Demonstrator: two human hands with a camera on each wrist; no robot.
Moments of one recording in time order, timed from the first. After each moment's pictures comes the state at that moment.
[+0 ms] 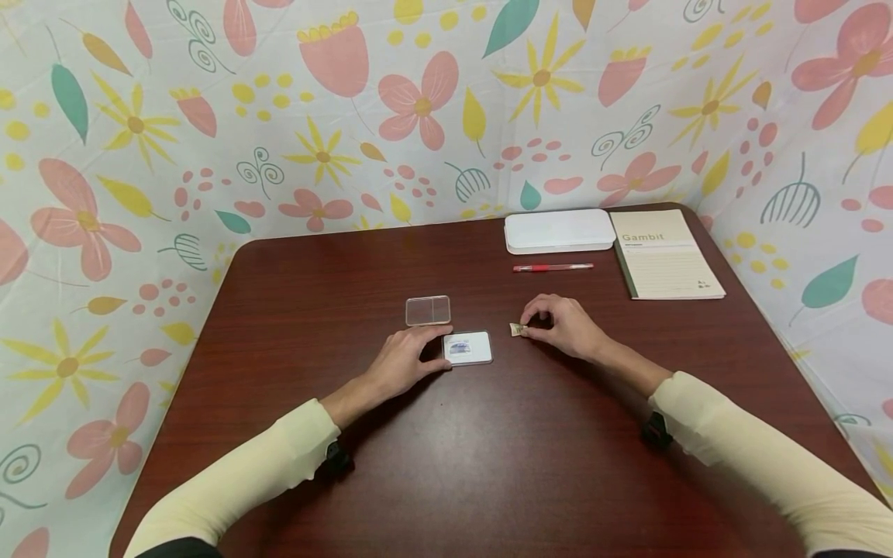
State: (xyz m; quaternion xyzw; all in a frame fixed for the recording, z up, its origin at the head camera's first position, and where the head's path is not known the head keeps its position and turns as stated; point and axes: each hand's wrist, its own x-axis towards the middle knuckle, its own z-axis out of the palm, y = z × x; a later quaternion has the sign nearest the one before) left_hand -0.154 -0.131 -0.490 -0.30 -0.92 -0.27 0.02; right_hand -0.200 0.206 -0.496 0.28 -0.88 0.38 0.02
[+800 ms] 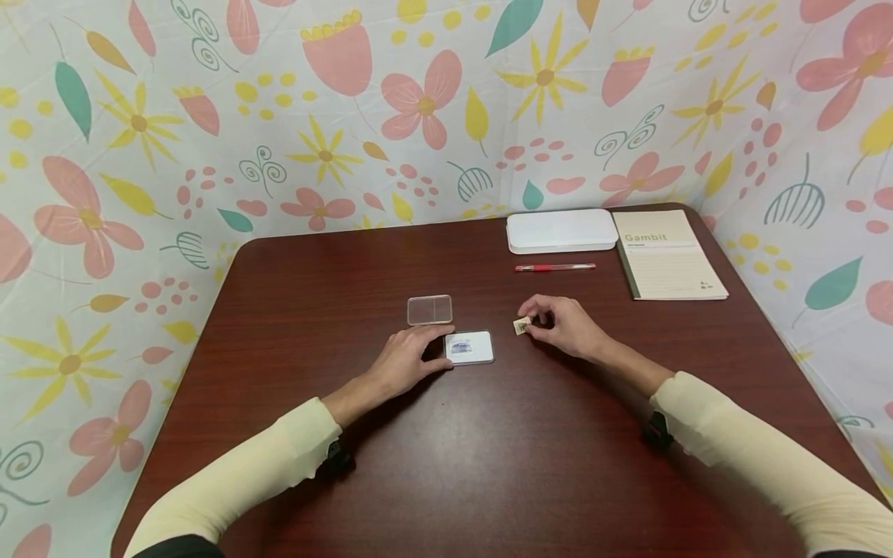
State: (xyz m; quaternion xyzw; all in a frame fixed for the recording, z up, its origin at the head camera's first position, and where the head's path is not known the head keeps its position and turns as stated) left_hand -0.153 -0.131 -0.488 -0.30 -0.92 -0.26 0.02; right_hand -0.202 0.204 -0.495 0.26 -0.87 0.41 -0.03
